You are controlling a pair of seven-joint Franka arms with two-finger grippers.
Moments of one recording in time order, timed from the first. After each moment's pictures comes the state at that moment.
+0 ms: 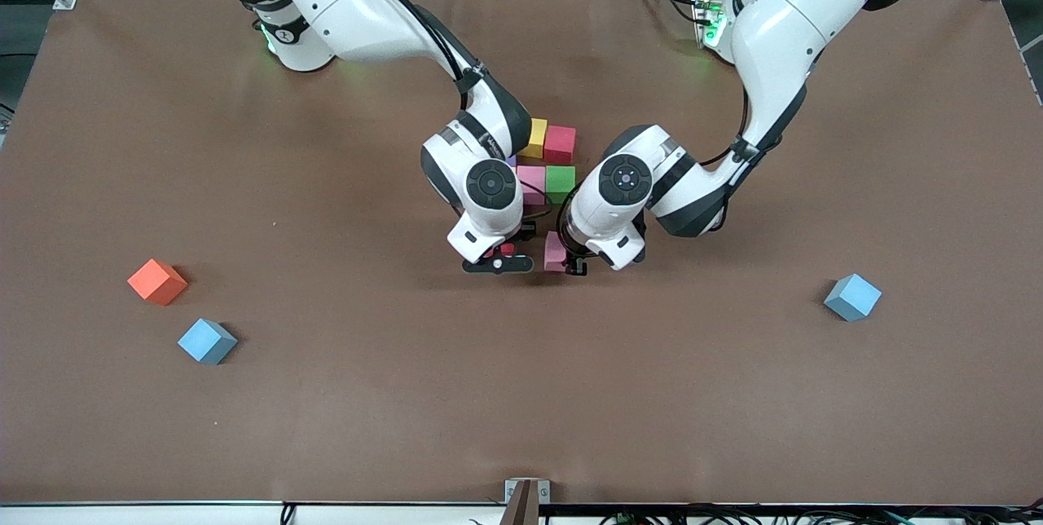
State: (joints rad) left arm -0.17 0.75 -0.58 -1.63 0.31 2.32 -2.36; right arm 0.73 0.82 0.00 -1.39 0.06 2.11 0.67
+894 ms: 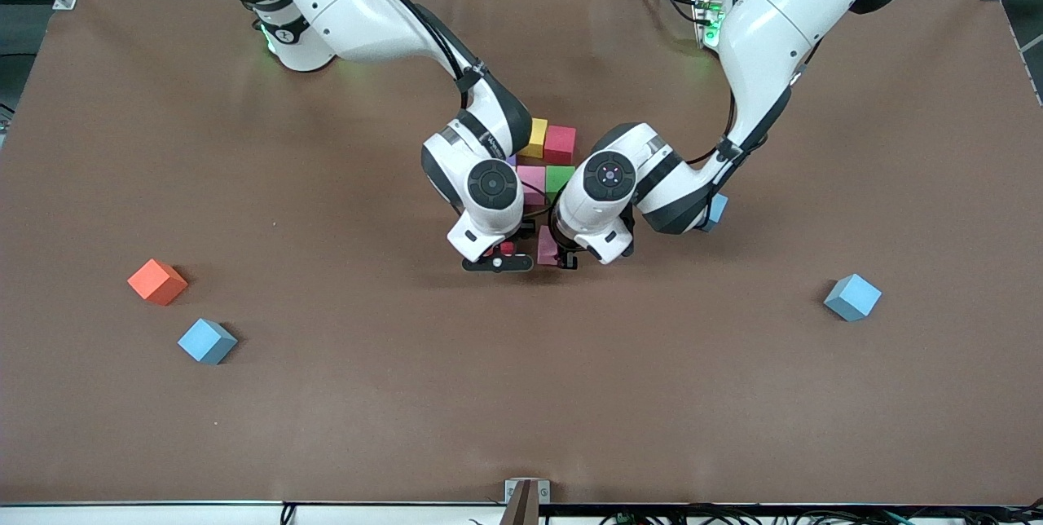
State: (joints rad) left arm -0.20 0.76 -0.57 -1.63 0.31 2.32 -2.38; right arm 0.73 0.81 0.00 -1.39 0.06 2.09 0.68
